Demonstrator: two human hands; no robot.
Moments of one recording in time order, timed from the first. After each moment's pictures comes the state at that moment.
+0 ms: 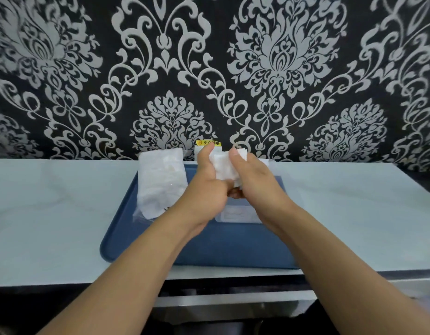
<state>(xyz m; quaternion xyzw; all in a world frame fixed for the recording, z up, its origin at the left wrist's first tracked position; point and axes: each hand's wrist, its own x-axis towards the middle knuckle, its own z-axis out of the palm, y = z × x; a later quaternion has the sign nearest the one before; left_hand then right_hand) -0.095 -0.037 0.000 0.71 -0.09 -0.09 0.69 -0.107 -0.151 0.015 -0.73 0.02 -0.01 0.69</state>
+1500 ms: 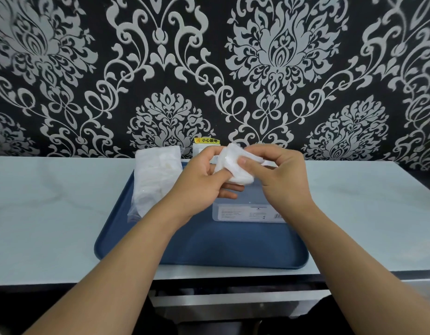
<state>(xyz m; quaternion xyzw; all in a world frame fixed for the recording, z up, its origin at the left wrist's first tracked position) -0.081 -0.031 0.002 0.71 -0.14 -0.11 0.69 -0.101 -0.194 0.005 -0.77 -0.05 -0.20 0.60</state>
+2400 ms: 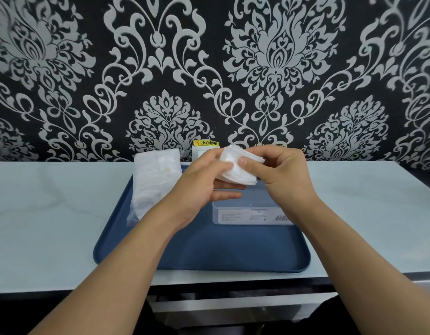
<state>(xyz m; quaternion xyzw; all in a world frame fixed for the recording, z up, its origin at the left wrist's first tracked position) -0.082 -0.029 0.008 0.63 -0.13 -0.17 0.75 -0.097 -0.199 0.009 -0.74 -0.06 -0.16 0.66</state>
